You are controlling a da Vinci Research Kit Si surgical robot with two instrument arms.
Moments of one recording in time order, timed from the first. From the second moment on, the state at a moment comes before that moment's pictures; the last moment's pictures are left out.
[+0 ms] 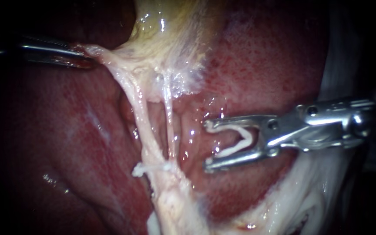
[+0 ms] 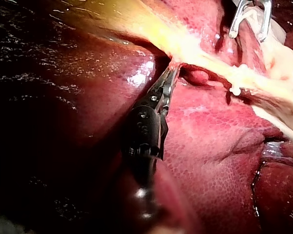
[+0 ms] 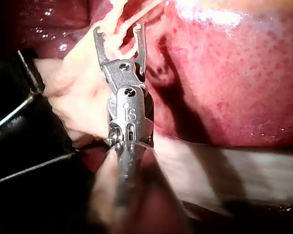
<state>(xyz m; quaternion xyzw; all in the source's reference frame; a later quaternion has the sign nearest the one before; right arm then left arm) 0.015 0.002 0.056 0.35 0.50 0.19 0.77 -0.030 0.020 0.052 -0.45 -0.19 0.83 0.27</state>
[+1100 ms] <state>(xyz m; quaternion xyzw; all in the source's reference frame) 0.022 0.000 0.064 0.47 0.48 0.26 0.69 -0.030 0.020 0.052 -0.45 -0.18 0.83 0.27</state>
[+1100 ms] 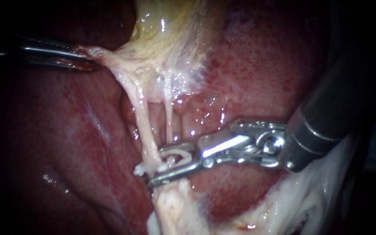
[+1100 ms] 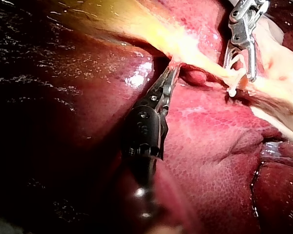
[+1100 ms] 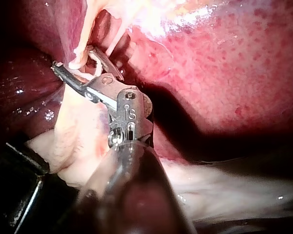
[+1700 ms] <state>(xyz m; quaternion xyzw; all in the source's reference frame) 0.024 0.000 0.064 0.52 0.45 0.30 0.66 -0.030 0.020 0.052 -0.45 -0.18 0.83 0.27</state>
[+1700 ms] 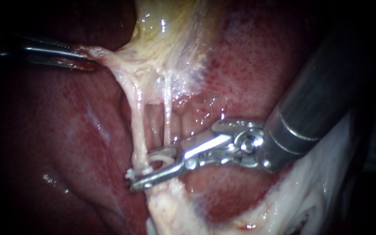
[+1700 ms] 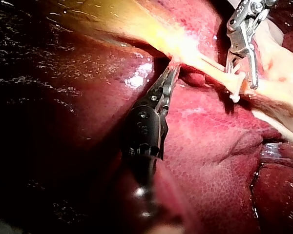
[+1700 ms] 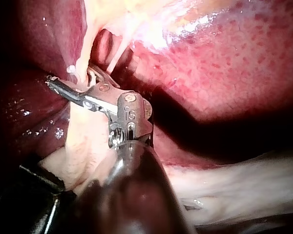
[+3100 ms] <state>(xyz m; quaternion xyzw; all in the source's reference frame) 0.025 0.001 0.058 0.59 0.49 0.29 0.58 -0.031 0.020 0.052 -0.45 -0.18 0.83 0.27</state>
